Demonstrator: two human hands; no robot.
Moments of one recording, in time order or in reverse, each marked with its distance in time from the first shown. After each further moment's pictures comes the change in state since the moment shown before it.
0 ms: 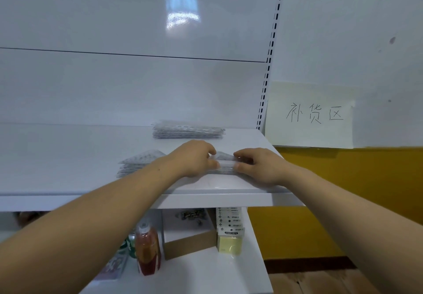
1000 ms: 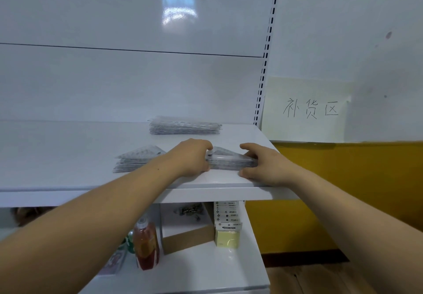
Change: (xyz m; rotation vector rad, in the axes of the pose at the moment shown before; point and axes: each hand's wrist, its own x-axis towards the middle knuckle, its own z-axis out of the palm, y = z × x) left_hand -0.004 0.002 0.008 0.044 0.005 -0.023; right_hand -0.020 0.011 0.001 0.237 0.013 0.087
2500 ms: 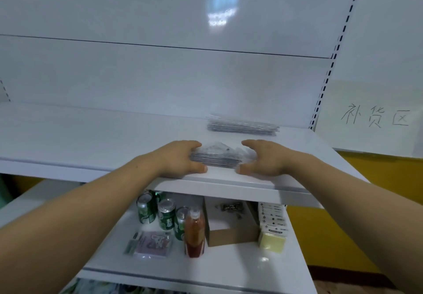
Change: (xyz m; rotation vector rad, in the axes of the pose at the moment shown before) left_hand -0.072 -0.155 -0.025 -0.151 -0.023 -0.151; right_hand 0.062 -0.118 0.058 -0.370 -0.219 -0.088
